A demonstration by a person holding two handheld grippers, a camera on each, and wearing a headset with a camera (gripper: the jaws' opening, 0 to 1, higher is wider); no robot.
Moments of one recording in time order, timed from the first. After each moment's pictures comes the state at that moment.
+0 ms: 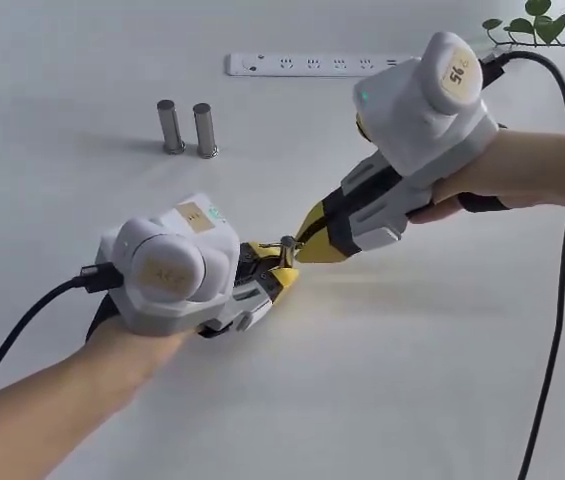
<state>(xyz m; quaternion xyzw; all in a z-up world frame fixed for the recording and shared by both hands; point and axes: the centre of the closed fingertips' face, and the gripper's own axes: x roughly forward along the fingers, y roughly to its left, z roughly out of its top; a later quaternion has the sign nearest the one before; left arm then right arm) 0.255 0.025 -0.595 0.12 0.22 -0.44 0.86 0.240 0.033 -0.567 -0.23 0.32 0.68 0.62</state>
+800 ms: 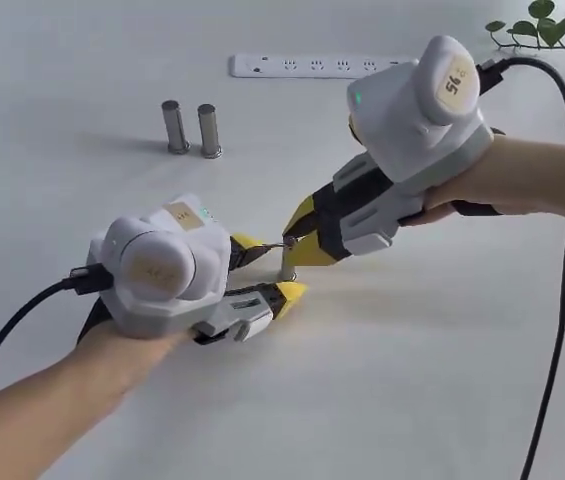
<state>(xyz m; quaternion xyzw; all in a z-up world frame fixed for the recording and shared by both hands) 0.251 0.037 -0.590 0.09 0.23 -0.43 0.87 0.238 0.047 -0.563 -0.26 0.28 0.67 0.63</state>
